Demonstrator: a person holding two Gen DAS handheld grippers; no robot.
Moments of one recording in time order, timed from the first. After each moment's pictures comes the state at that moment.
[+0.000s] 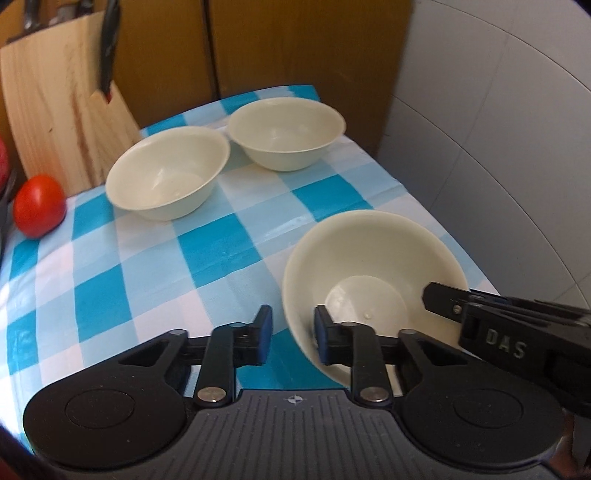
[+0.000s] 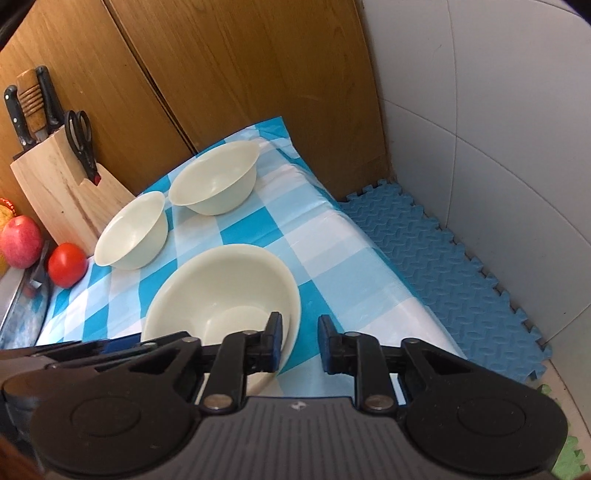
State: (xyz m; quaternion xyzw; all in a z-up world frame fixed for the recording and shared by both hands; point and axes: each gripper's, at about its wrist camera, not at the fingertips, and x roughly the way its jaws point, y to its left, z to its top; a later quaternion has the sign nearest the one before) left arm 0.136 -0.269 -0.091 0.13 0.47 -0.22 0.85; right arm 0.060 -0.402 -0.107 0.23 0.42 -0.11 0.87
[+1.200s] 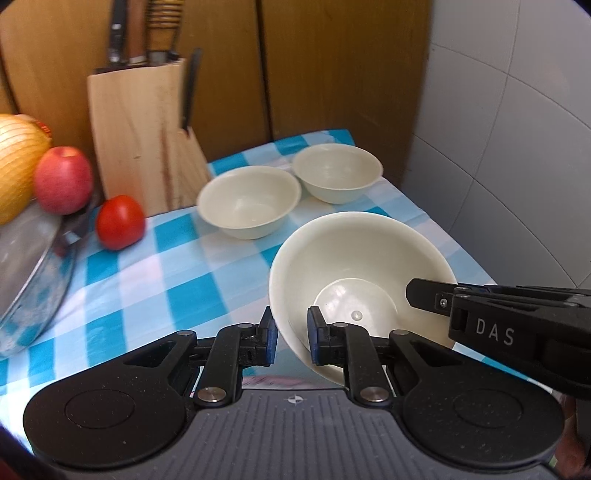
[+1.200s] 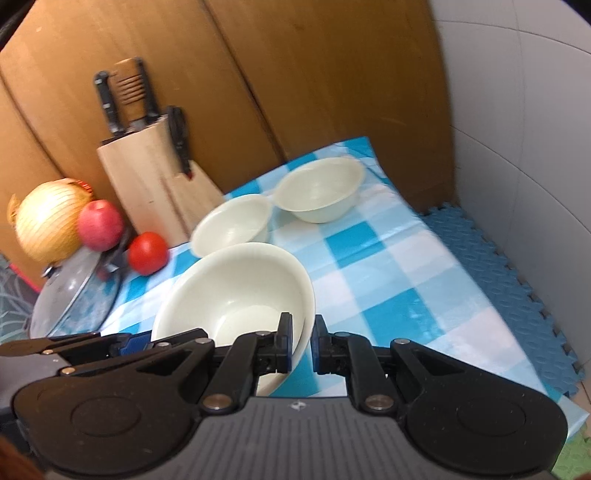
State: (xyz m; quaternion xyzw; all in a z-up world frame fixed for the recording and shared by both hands) left arm 0.104 -0.203 -0.035 0.12 0.41 -0.19 0.88; right arm 0.054 -0.342 -0.060 0.21 0.38 -0.03 0.90
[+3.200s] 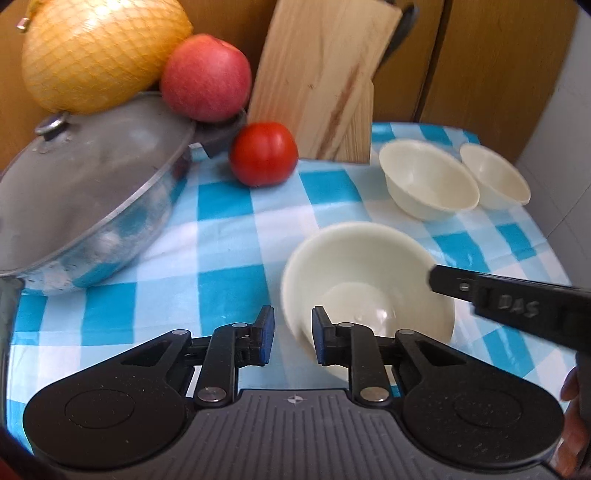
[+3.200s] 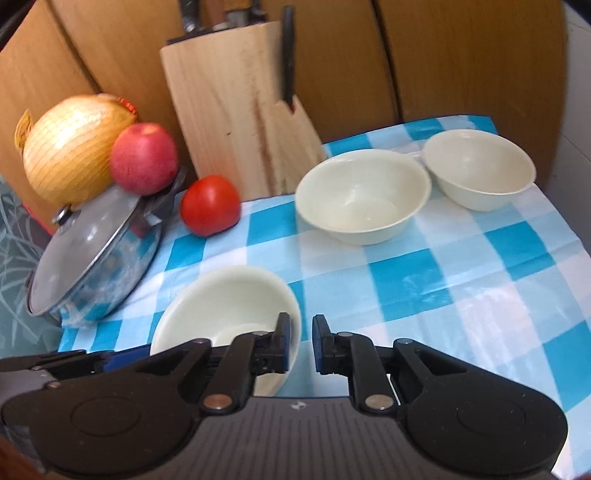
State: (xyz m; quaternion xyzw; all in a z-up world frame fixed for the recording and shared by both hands) left arm 0.166 -0.071 -0.063 0.03 0.46 -0.09 0.88; right arm 0.154 -0.239 -0.090 0.17 0.43 0.05 0.89
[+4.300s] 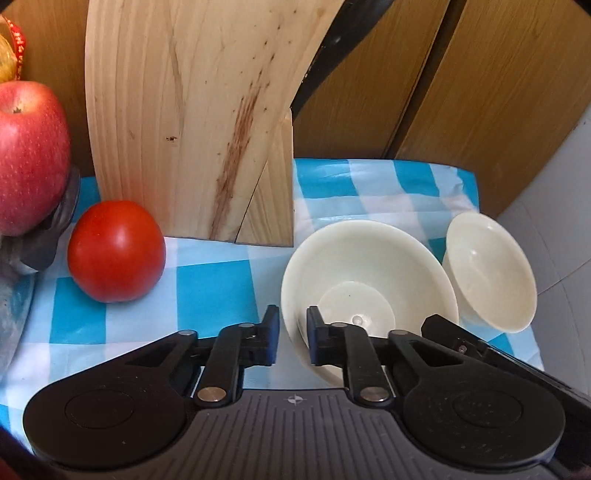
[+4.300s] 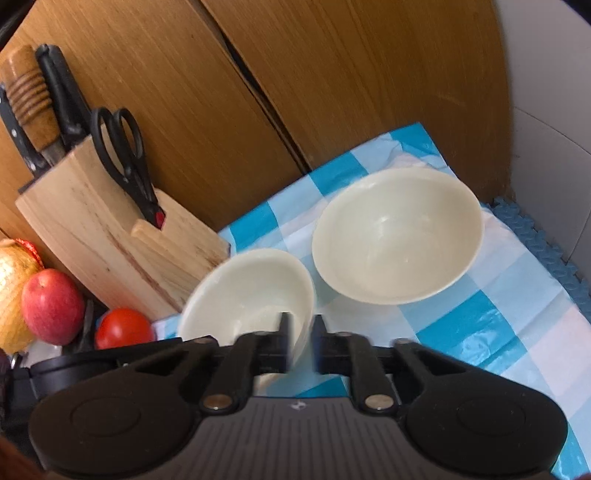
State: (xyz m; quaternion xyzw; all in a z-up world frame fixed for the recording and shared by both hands) left arm 0.301 -0.183 -0.094 0.00 0.49 -0.11 0.86; right arm 0.235 -0.334 -0.106 0.26 0.40 -0.03 0.88
